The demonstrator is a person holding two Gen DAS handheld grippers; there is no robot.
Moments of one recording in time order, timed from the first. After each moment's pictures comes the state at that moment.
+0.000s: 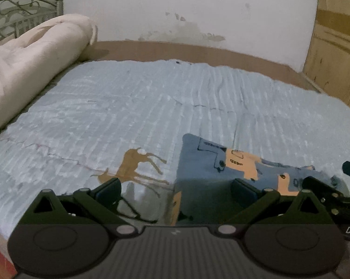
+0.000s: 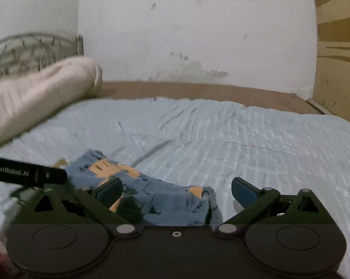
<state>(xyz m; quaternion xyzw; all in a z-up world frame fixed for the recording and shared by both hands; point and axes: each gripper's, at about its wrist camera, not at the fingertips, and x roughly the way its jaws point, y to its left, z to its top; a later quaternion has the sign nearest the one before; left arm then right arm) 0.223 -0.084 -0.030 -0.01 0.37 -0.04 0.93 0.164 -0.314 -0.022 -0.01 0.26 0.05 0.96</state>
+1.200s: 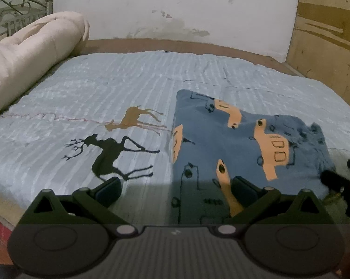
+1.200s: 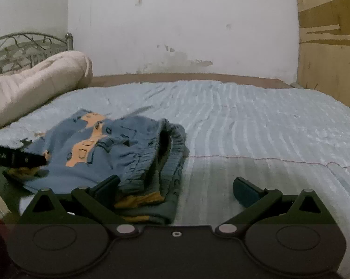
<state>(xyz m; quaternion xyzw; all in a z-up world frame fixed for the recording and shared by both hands) 0.142 -0.062 -0.052 -0.01 0.37 -0.08 0.93 0.078 -0.348 -0.063 0.01 0.26 0.02 0.97</state>
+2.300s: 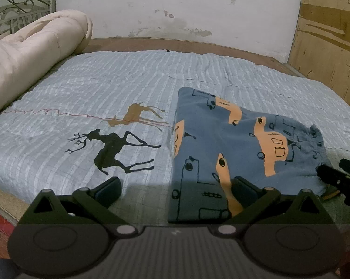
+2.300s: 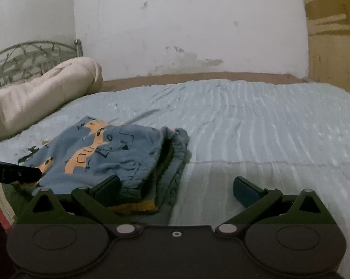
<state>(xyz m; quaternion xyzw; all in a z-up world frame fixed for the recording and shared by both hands) 0.135 -0.063 -0.052 -0.02 0.37 -0.07 0.93 0.090 -0.367 -0.065 0.04 0.26 0.06 0.96</state>
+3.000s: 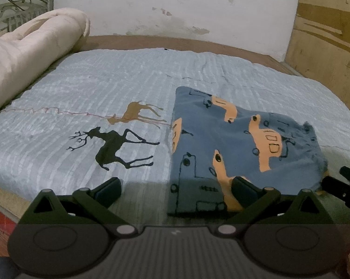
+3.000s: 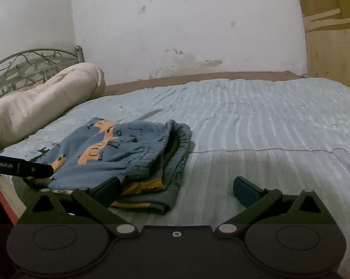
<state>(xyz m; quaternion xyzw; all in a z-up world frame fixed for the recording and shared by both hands) 0.130 -0.060 -0.045 -0.02 0.38 -0.09 0.92 0.064 -0.368 -0.062 0.06 0.26 0.07 0.96</state>
